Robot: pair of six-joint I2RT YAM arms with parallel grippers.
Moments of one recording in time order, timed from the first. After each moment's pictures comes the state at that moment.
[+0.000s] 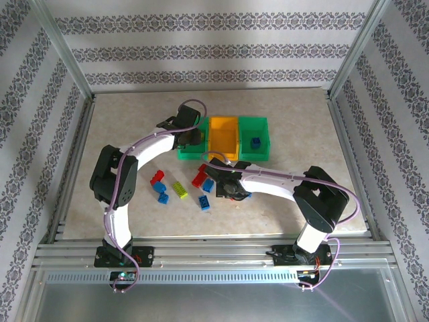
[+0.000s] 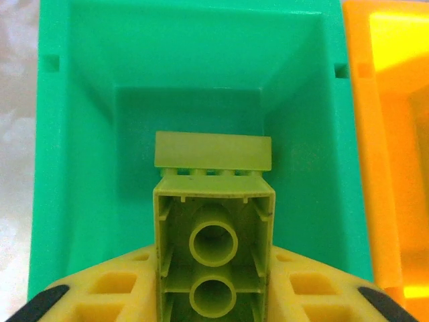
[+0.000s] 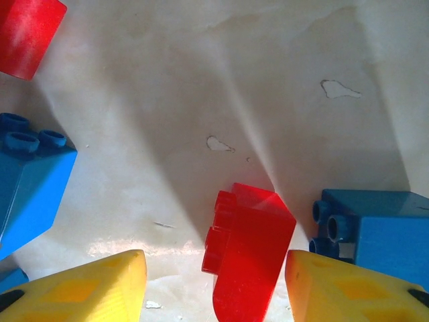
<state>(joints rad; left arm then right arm) -0.44 1.93 1.43 -0.45 -0.11 -0.44 0.90 1.70 1.04 -0.71 0.19 0.94</state>
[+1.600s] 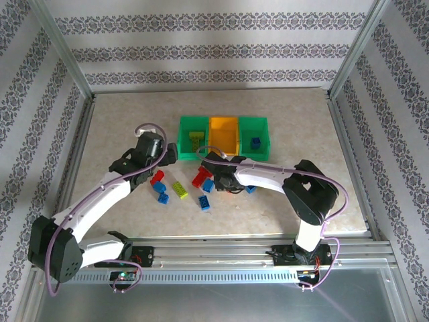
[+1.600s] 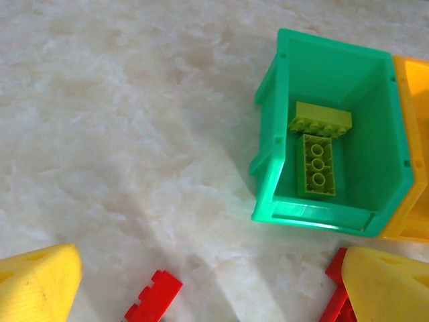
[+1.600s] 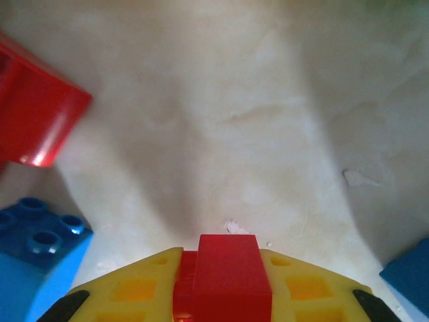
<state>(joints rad) -0.43 1.18 0.86 -0.45 -0.33 -0.52 0.85 1.80 1.13 -0.67 0.24 0.86</state>
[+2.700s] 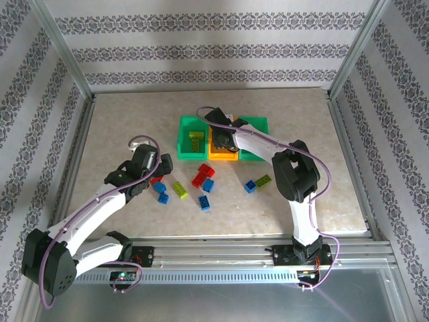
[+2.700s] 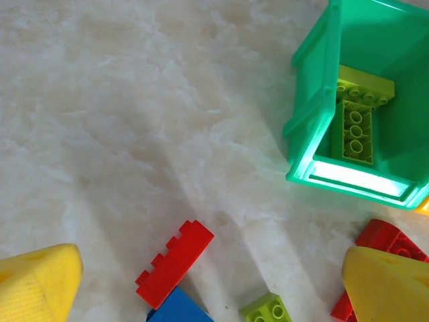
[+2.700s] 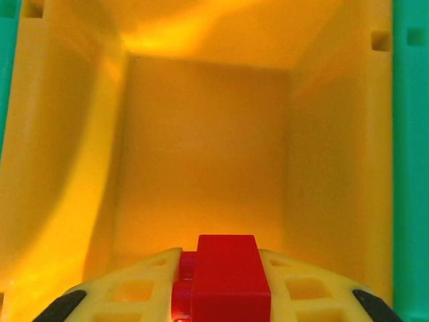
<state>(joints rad) -0.43 1.07 0.73 -0.48 -0.33 -0.61 0.62 2.07 1.62 -0.65 0.29 0.52</state>
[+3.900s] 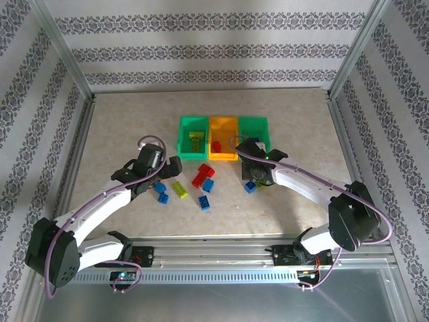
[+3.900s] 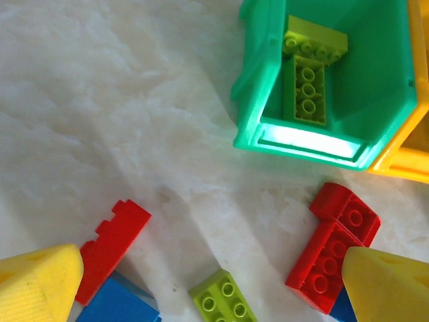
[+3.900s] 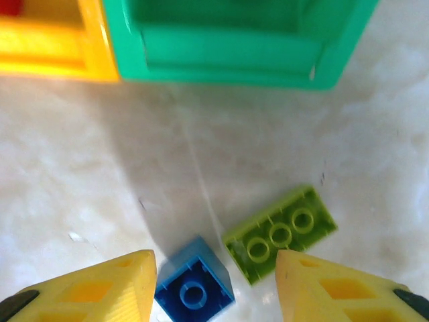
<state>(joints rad) -0.46 1.16 0.72 -0.40 -0.17 -0.63 0.65 1.44 0.97 -0.76 0.28 0.62</state>
